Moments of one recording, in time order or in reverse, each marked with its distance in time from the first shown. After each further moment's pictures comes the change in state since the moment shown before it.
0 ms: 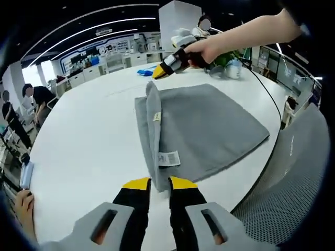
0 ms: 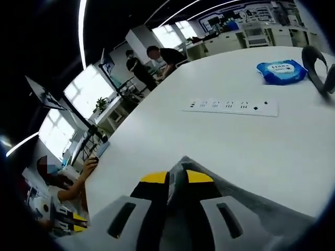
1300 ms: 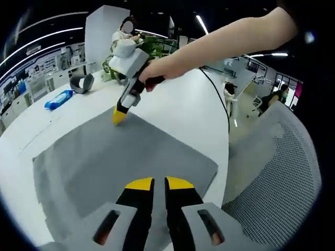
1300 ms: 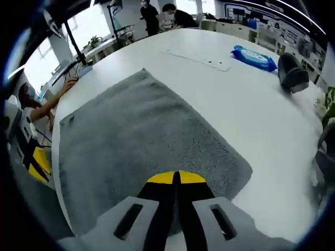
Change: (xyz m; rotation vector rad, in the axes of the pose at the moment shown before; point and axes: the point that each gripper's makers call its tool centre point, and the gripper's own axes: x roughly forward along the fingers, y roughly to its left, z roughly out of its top) left arm 0.088 -0.221 0.088 0.339 -0.014 -0.586; right arm -0.136 -0.106 -0.134 -0.515 0.440 -0.221
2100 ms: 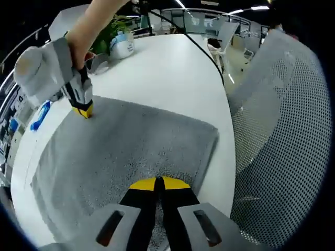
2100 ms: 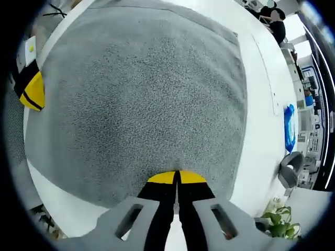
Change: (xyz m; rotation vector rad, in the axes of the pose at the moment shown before) left arm 0.034 -0.027 -0.052 0.350 0.222 0.050; right arm 0.010 0.007 -0.011 -0.773 0.430 -0.157
